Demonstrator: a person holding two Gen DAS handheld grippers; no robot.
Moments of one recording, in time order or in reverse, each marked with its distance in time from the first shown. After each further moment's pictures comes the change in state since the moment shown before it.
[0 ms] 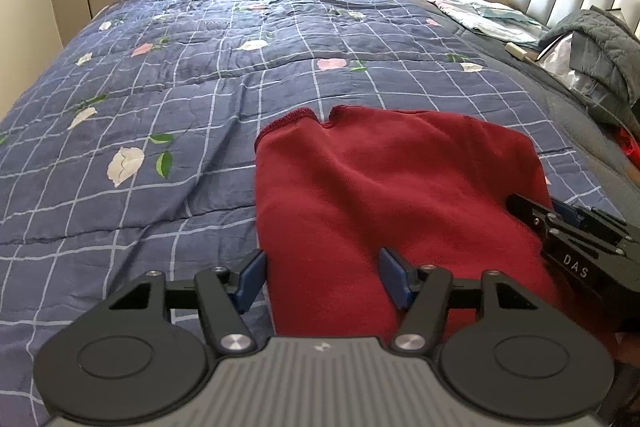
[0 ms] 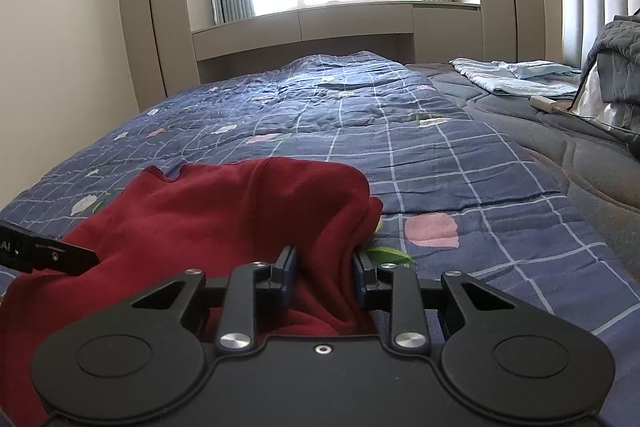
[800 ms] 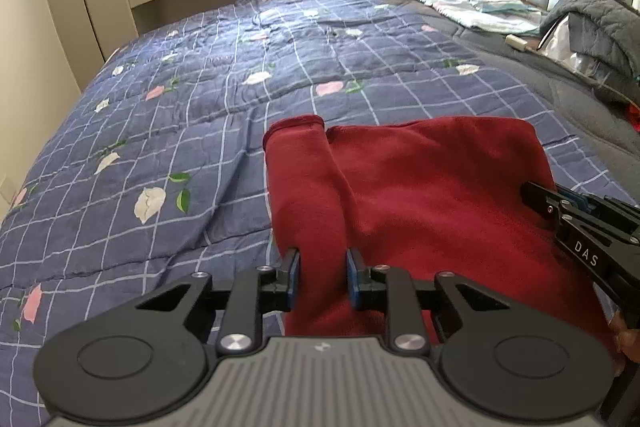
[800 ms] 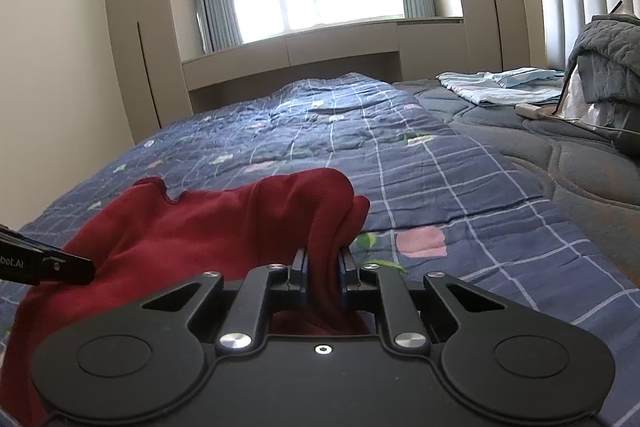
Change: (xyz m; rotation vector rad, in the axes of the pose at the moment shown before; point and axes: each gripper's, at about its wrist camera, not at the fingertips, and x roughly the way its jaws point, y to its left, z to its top) left arm -0.028 -0.028 0.004 0.103 -0.053 0.097; right arm -0.024 0.000 0.002 0.059 -0.076 -0.014
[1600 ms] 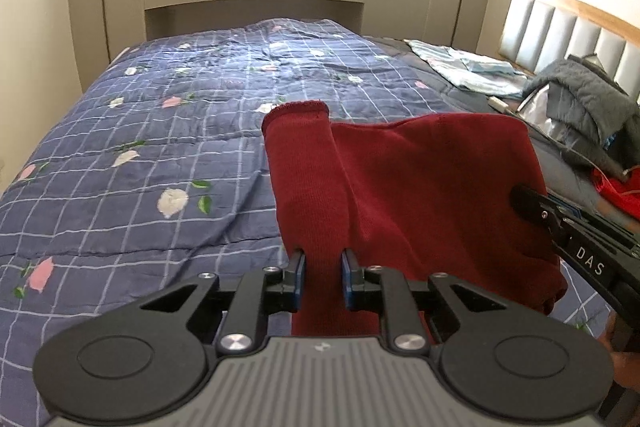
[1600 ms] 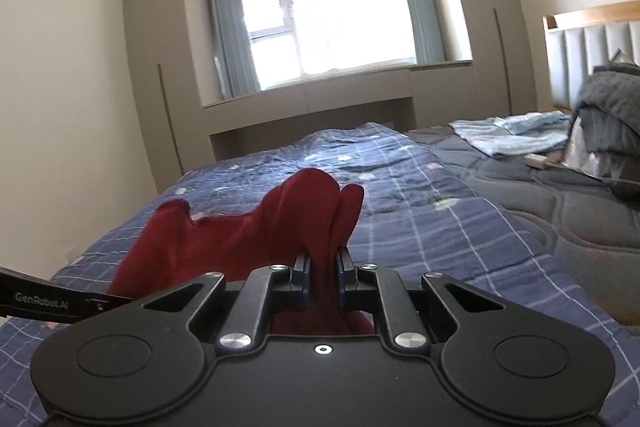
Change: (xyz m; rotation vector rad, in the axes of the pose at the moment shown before) left arm -0.068 0.046 -0.016 -0.135 -0.109 -0.097; right arm -0.074 0.057 0.038 0.001 -0.120 0.044
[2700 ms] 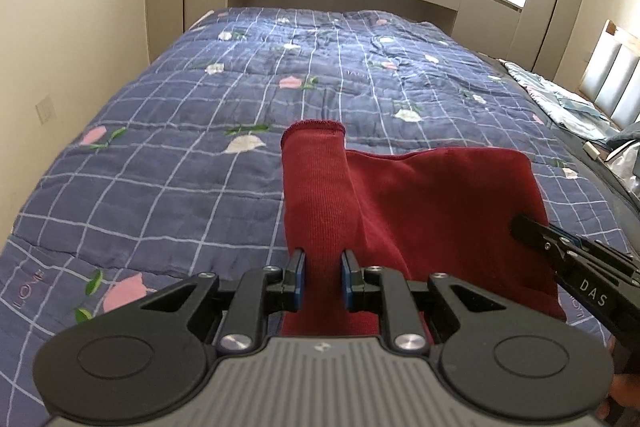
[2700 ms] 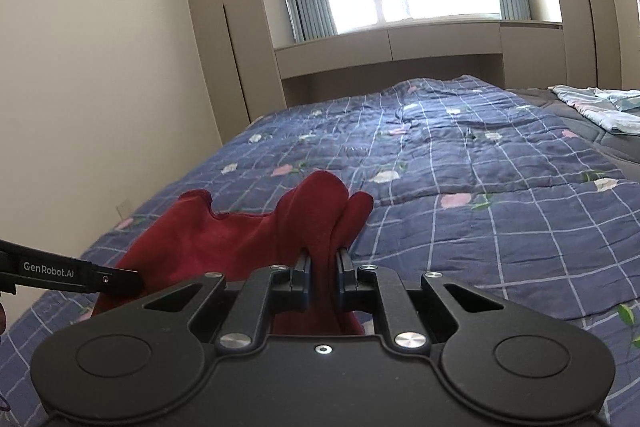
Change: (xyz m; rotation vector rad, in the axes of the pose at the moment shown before) left arm 0.060 0.167 0.024 -0.181 0.041 0.122; right arm 0.135 0.130 -0.005 -0.062 0.169 0.180
